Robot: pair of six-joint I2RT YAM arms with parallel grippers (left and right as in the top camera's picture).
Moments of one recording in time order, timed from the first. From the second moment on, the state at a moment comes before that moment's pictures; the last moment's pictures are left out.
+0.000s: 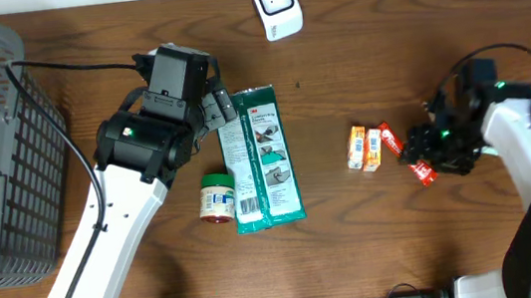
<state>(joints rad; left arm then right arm) -0.41 1.42 1.43 -0.96 -0.20 -0.64 -0.12 1.60 1.04 -1.00 -0.26 0.15</state>
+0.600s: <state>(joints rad) -0.41 1.42 1.43 -0.96 -0.20 -0.64 -0.11 1.60 0.88 -0.72 -0.21 0.07</state>
